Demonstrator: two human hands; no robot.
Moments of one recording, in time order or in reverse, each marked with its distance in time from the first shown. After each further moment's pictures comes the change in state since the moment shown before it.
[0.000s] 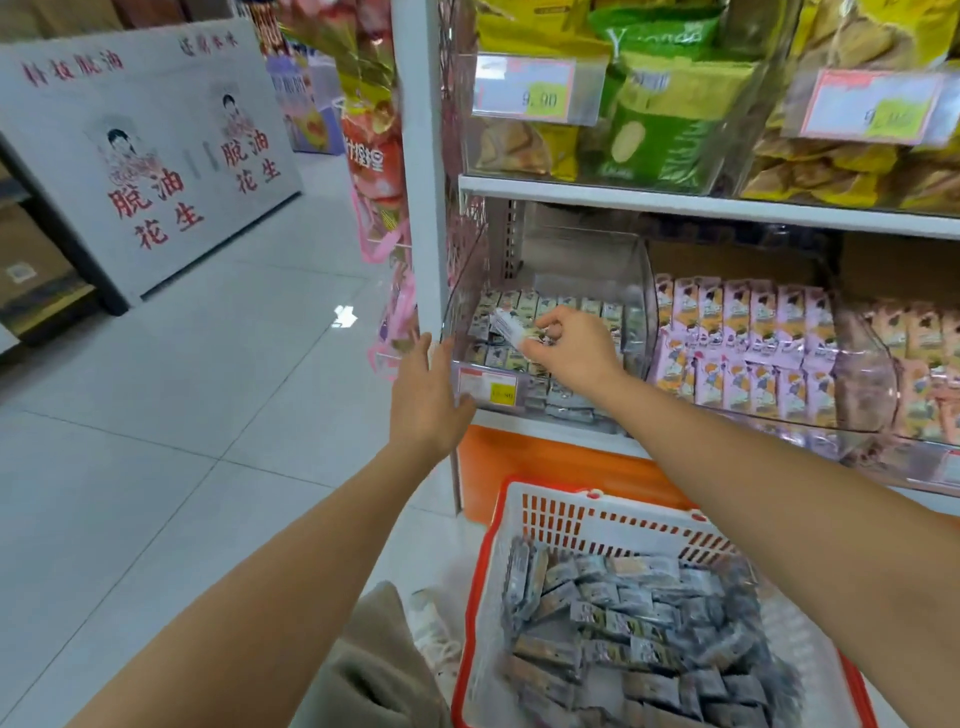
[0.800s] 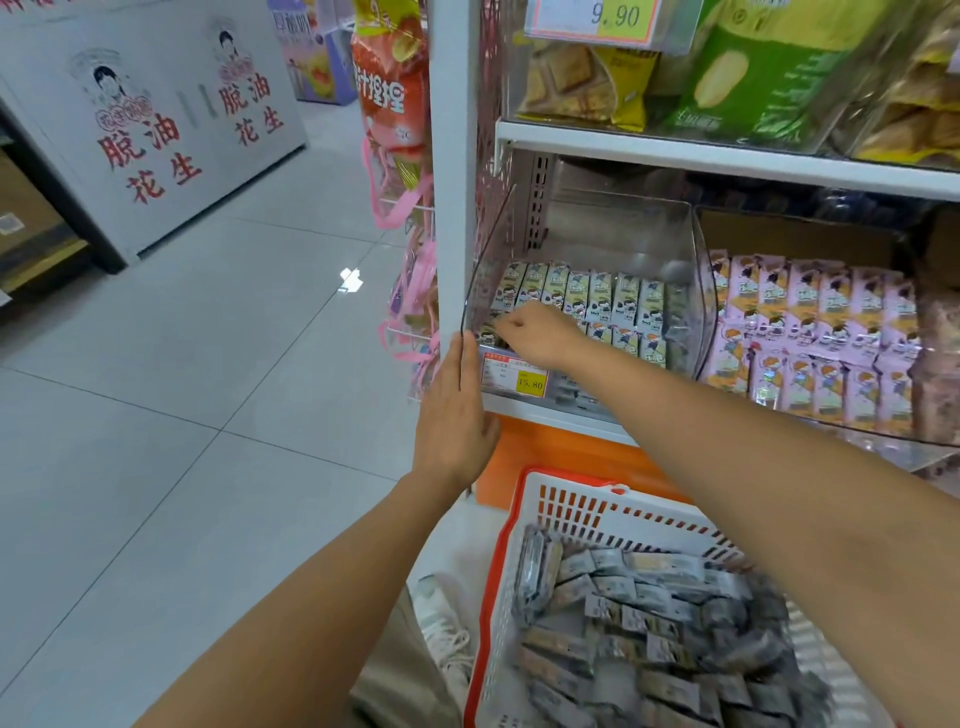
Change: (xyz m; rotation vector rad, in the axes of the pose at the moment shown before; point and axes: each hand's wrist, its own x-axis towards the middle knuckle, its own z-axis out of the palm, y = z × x) left_hand -0.004 -0.030 0.057 -0.016 0.012 0.060; right_hand 0.055 -0.013 0.069 -0.202 -0.362 -0.003
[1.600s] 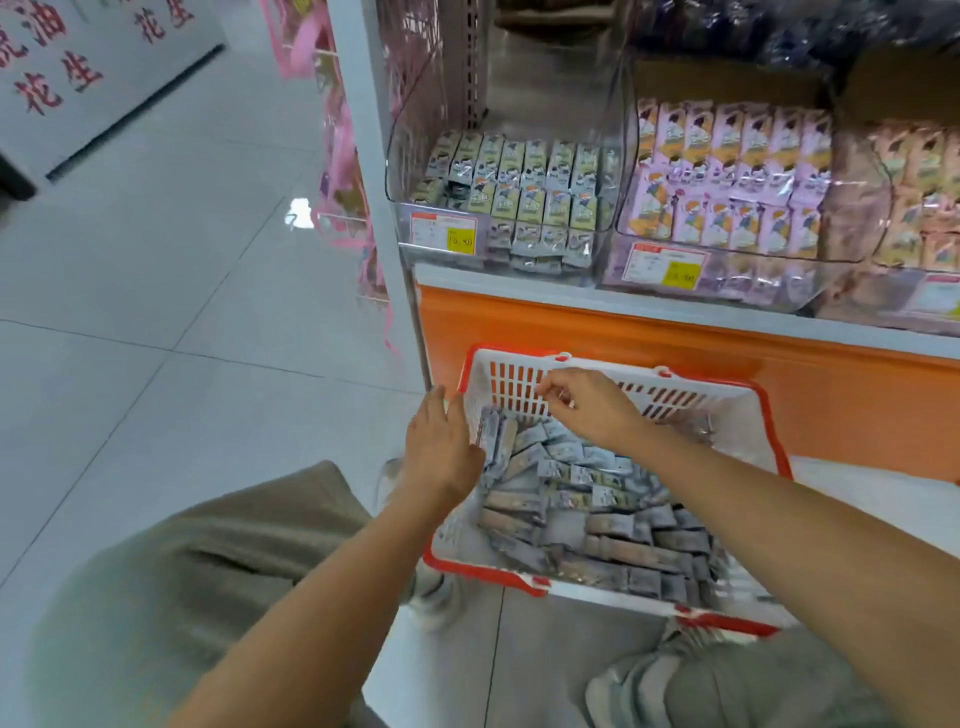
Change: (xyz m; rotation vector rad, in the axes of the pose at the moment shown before) left_hand -0.153 0.024 0.066 0.128 -0.375 -0.147; right_hand -0.200 0.144 0.089 -0.012 -0.068 0.009
